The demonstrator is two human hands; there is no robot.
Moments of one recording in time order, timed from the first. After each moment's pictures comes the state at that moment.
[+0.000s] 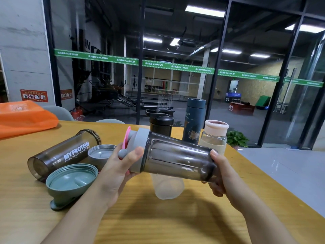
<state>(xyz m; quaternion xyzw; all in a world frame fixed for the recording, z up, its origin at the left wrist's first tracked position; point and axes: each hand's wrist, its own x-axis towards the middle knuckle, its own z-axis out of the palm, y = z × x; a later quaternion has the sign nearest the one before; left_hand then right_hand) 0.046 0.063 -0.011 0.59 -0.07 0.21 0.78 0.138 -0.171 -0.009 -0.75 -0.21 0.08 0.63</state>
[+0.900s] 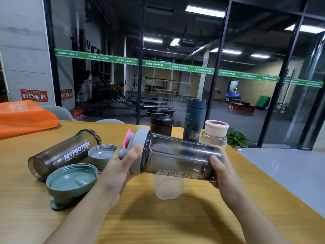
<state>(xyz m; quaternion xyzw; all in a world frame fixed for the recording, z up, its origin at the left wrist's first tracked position) 0.051 0.063 -0.015 0.60 -0.06 0.21 0.77 0.123 -0.164 -0.009 -0.70 -0.28 -0.05 0.66</state>
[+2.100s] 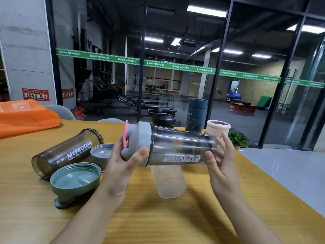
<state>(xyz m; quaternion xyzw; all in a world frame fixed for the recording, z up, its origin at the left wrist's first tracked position) 0.050 0.059 -0.015 0.57 -0.09 0.30 0.76 0.140 -0.150 -0.024 -0.69 -0.29 -0.23 0.62</state>
